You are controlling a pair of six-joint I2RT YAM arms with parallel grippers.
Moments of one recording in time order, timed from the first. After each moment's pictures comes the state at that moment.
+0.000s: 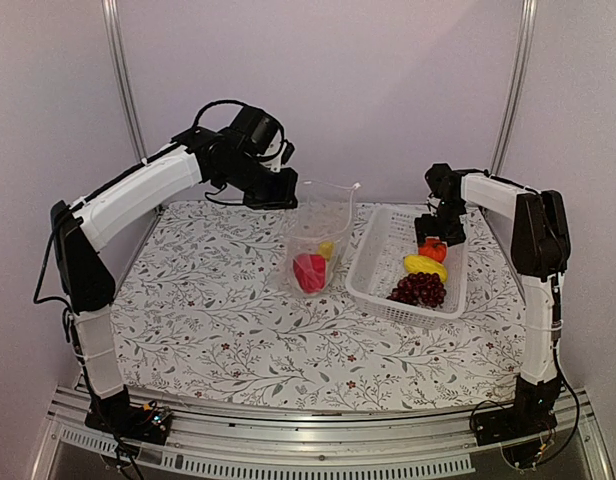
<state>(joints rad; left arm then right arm) -0.70 1.95 2.03 -0.91 0.05 -0.44 0.23 2.22 1.89 -0.93 0.12 0.24</state>
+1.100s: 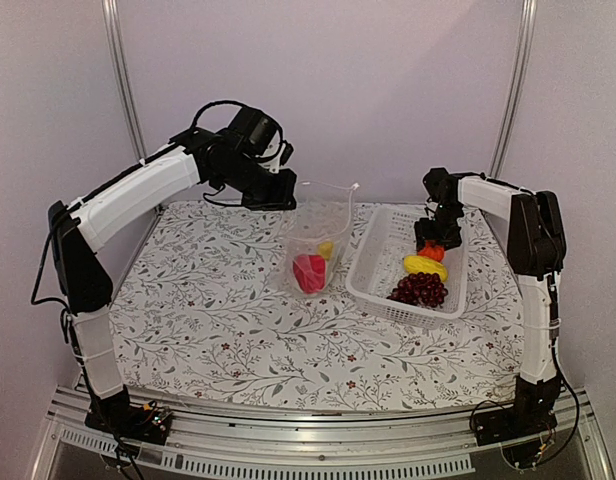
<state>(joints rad) -0.70 1.93 2.01 -0.91 0.05 -0.44 0.23 2.26 1.90 -0.93 0.10 0.24</state>
